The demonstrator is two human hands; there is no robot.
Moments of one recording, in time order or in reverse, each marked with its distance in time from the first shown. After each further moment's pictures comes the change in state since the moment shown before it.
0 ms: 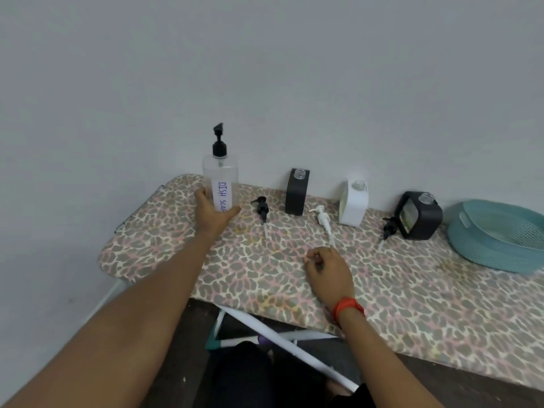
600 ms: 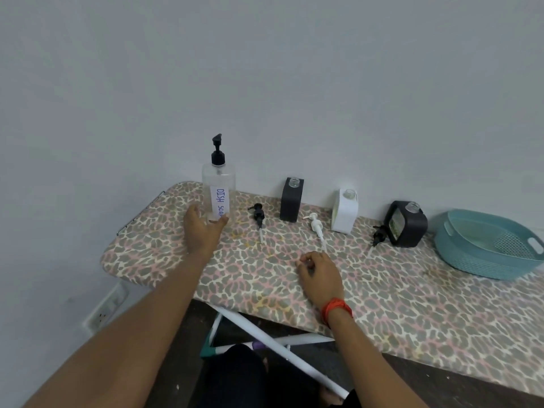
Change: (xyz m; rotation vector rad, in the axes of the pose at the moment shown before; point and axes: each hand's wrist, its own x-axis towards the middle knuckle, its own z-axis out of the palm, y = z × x) left_hand -0.036 0.000 -0.017 0.032 0.122 -0.113; right_hand -0.001 -0.004 -0.005 0.009 -0.033 0.017
